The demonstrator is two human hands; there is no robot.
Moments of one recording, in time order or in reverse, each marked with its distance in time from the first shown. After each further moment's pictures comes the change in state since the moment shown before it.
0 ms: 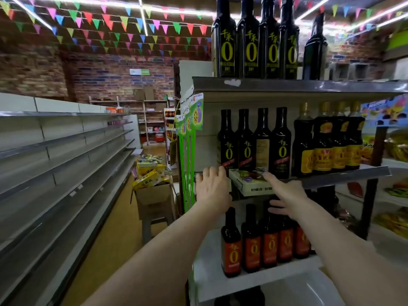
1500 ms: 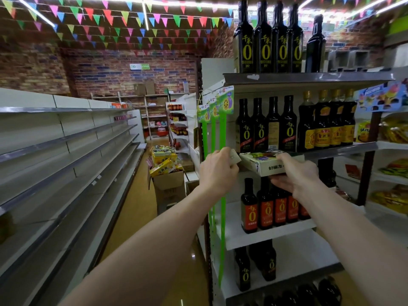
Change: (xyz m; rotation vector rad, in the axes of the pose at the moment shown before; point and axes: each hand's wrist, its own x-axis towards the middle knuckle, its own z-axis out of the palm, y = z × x) left_hand -0.154 -0.049 -0.105 -0.362 0.231 0.033; right_hand -0.178 0.013 0.023 0.274 0.091 -0.143
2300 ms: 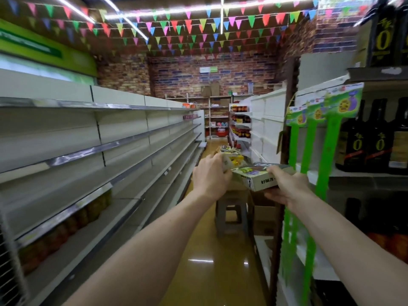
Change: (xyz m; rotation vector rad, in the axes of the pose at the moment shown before) left_hand -0.042 -0.190 -0.126 0.195 0.164 -0.282; right_hand -0.063 0.070 0.223 -0.055 -0.399 0.058
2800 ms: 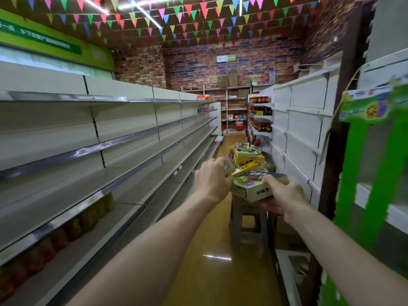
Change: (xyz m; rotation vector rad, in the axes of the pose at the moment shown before) left_hand 0.161 -0.098 0.144 0.096 -0.052 -0.083; right_hand 0.218 0.065 0.095 -0.042 -0.120 0.074
